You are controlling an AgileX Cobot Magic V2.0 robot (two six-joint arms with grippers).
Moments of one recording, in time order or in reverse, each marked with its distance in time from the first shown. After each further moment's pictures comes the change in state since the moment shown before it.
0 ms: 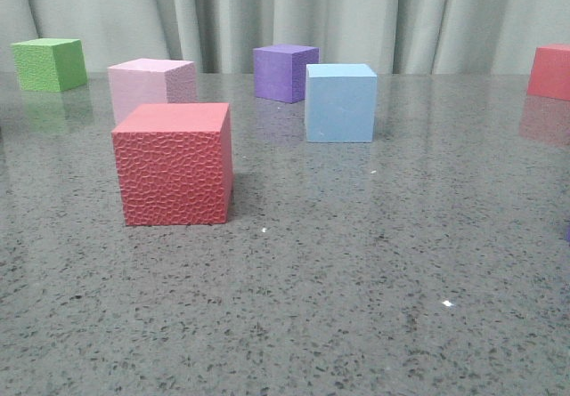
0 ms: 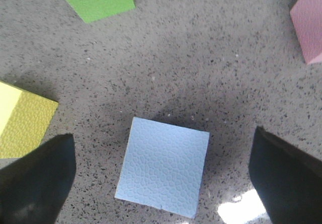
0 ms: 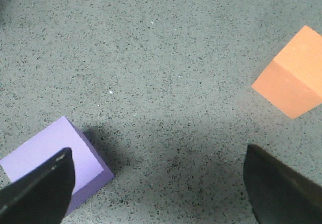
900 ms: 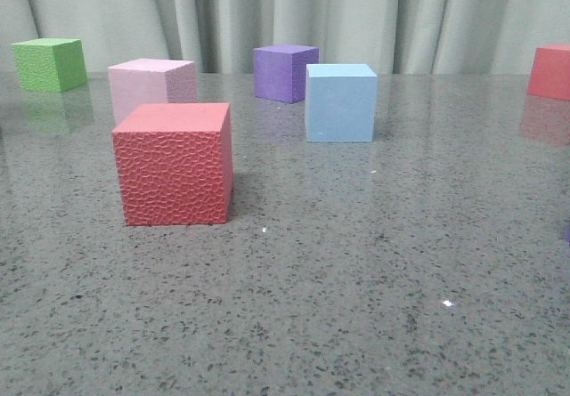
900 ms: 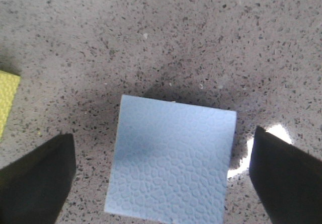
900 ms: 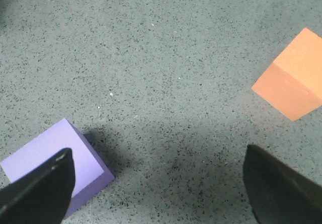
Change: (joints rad) left arm -0.009 0.132 -0.004 0.067 0.028 0.024; right arm 0.000 0.000 0.000 0.000 -0.006 -0.002
